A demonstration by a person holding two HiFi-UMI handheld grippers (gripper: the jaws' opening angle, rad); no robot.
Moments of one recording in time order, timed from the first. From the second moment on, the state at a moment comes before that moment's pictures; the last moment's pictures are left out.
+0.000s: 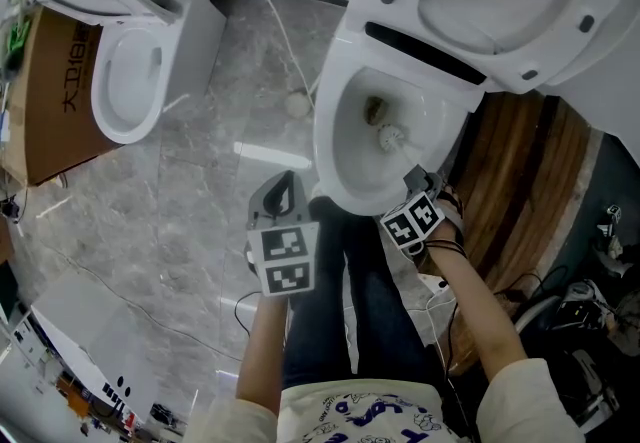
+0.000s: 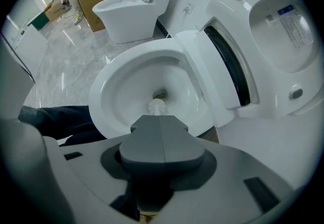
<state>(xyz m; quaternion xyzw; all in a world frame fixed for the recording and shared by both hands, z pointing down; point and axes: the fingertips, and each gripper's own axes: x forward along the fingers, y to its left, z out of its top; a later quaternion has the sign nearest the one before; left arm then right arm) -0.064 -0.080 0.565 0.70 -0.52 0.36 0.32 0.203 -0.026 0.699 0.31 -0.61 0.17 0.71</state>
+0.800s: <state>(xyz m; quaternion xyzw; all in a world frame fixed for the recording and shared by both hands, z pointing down) -0.049 -0.081 0.570 0.70 -0.52 0.35 0.34 0.137 -0.043 0.709 0.45 -0.55 0.52 0.48</state>
